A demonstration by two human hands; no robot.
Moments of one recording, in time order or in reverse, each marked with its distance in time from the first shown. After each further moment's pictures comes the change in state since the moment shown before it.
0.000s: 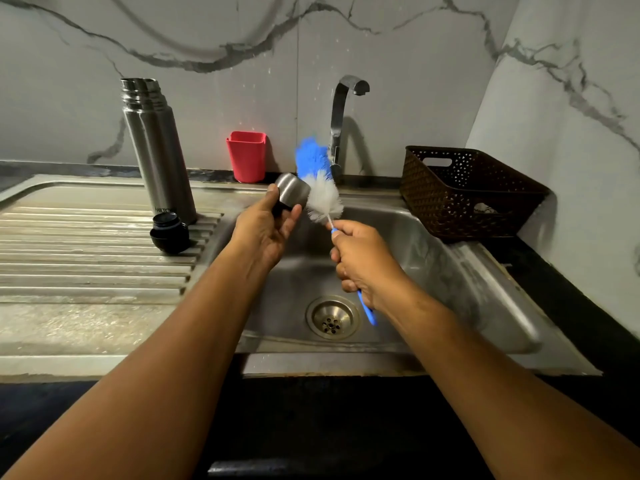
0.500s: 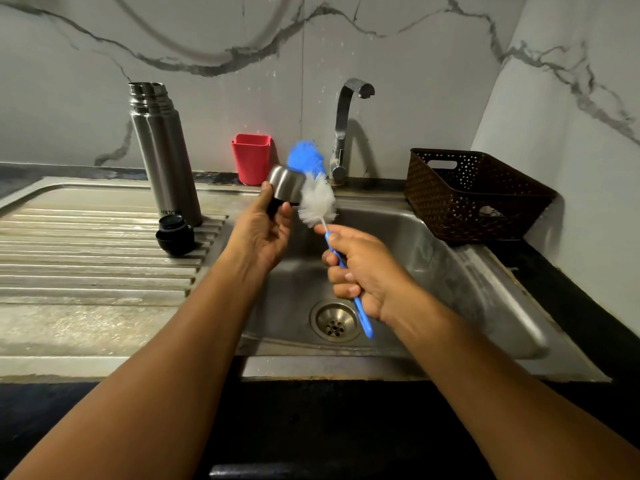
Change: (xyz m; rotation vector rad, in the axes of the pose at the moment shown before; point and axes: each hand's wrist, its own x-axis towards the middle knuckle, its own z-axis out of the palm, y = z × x) left_hand -0.007 0.007 -0.003 -0.190 -0.092 -0.028; right_hand -0.011 -0.005 0.002 0.291 -0.159 0.152
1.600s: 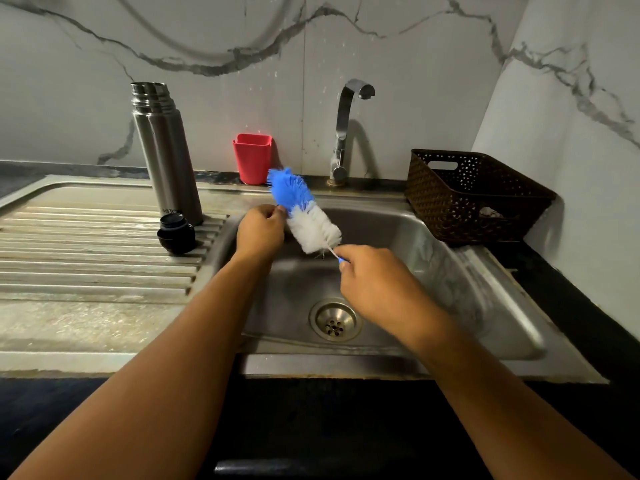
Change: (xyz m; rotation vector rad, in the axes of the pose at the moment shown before) left_hand 0.006 -0.007 -0.020 1.189 0.080 0.397; right_hand -0.010 0.009 -0.025 -1.320 0.199 -0.378
